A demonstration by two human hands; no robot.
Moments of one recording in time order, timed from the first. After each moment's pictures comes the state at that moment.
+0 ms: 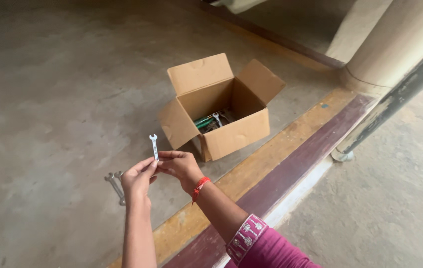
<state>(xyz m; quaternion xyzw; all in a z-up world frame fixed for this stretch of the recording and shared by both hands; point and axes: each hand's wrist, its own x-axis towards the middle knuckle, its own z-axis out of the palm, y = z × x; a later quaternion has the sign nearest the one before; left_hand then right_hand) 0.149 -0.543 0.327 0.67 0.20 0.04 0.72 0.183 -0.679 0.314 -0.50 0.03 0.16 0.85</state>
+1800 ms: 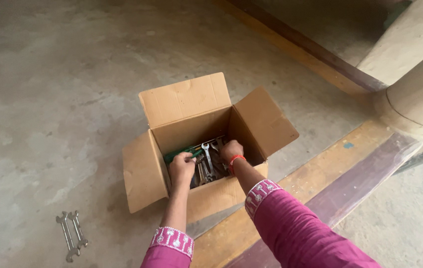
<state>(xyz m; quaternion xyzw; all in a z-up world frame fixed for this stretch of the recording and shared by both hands) 0.474 -0.761 0.149 0.85 0.18 0.08 0.50 0.578 -0.955 0.107 -0.91 0.23 0.11 0.34</state>
